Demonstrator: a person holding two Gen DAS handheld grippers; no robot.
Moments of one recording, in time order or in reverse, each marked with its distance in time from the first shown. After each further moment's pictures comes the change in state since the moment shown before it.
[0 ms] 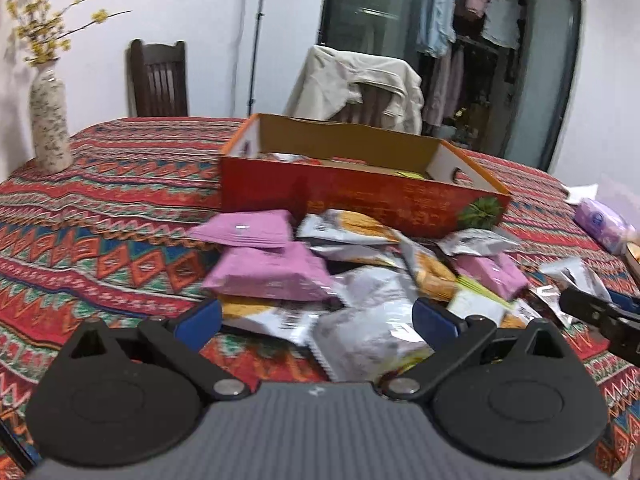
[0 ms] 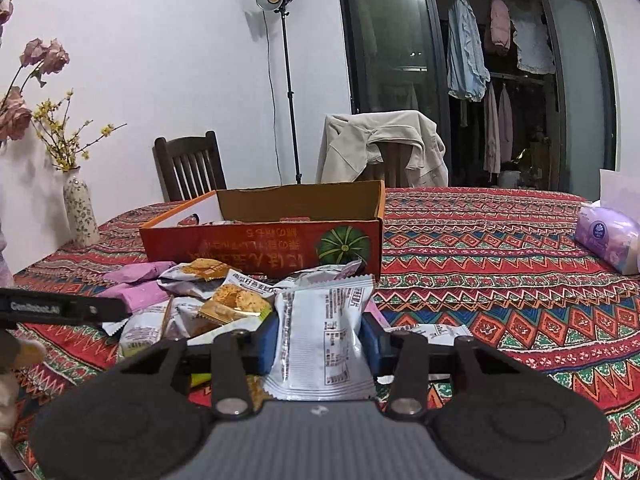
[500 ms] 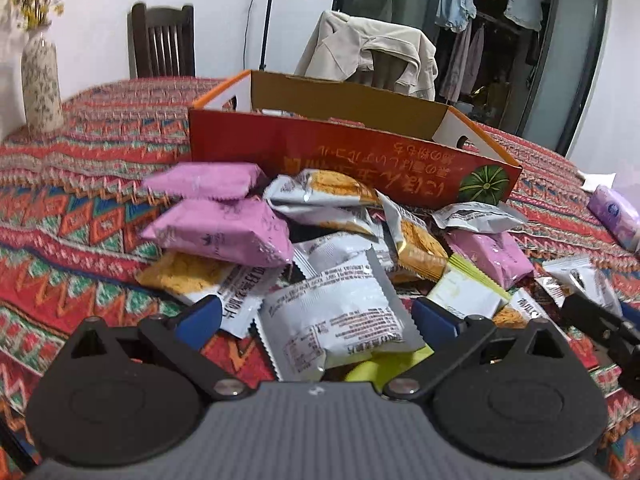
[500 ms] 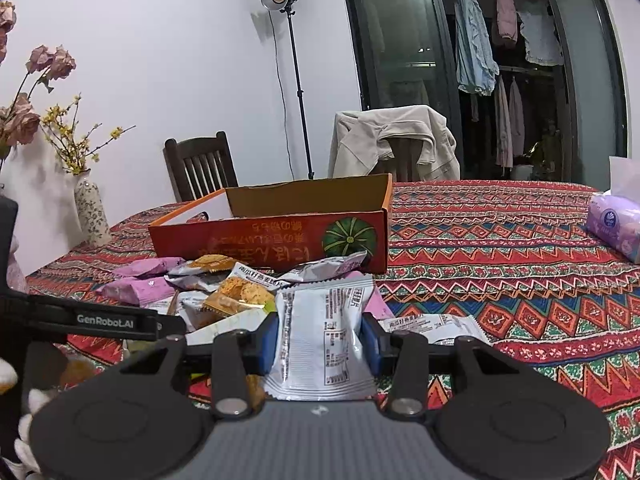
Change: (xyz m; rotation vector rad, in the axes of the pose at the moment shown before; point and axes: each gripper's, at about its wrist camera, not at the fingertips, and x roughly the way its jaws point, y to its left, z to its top) left arm 0.034 -0.025 -0.005 -0.075 0.109 0.036; right arm 0.002 -0.013 -0.008 0.029 0.006 0.055
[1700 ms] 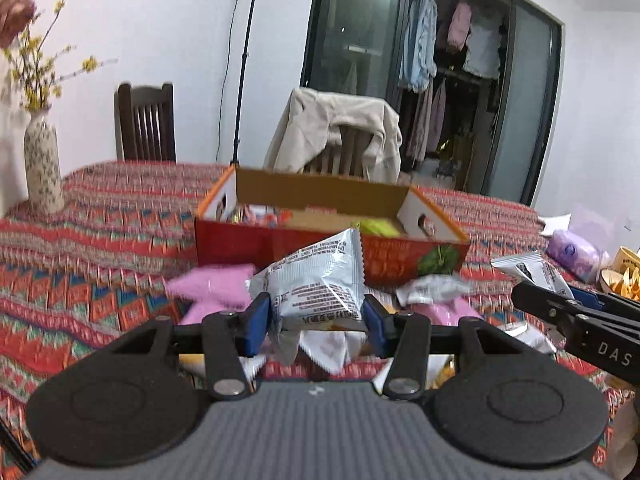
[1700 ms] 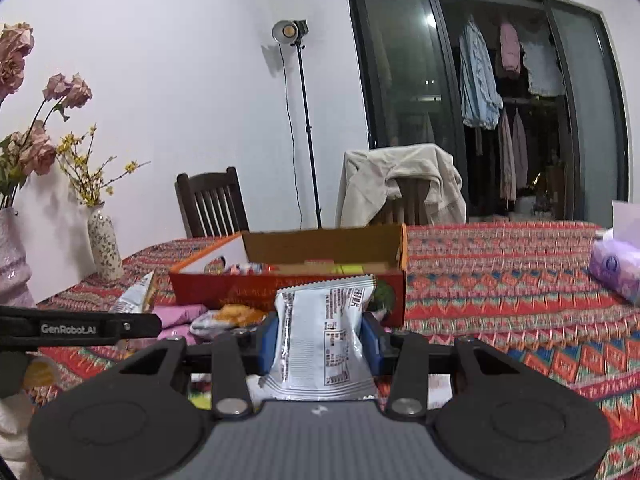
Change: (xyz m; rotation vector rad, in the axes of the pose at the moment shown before) left arm -0.071 0.004 0.023 0.085 -0.240 -0.067; right arm -0.018 0.026 0.036 -0.036 -0.116 -0.002
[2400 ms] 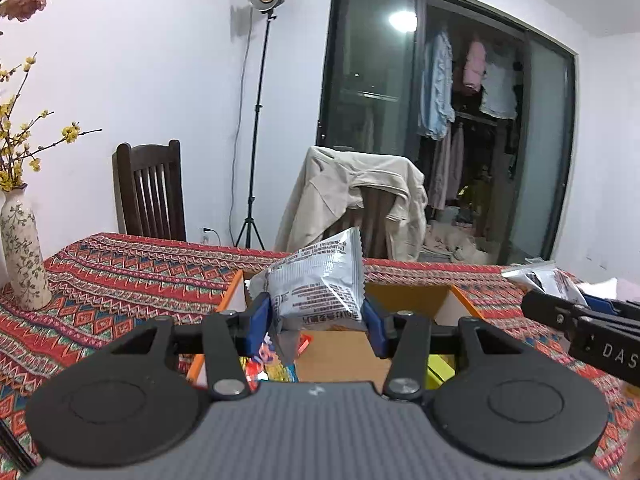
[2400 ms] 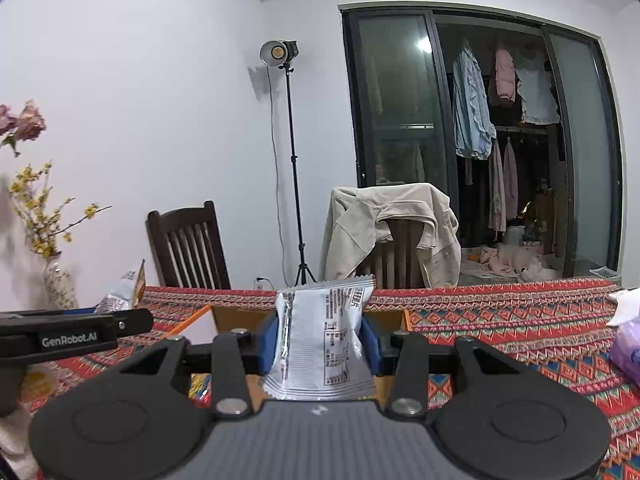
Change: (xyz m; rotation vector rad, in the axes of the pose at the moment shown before) left arm 0.091 0.007 0.104 -0.001 -0.142 0.063; right arm 0.117 -0.003 0.103 -0.010 -0.058 -0.066
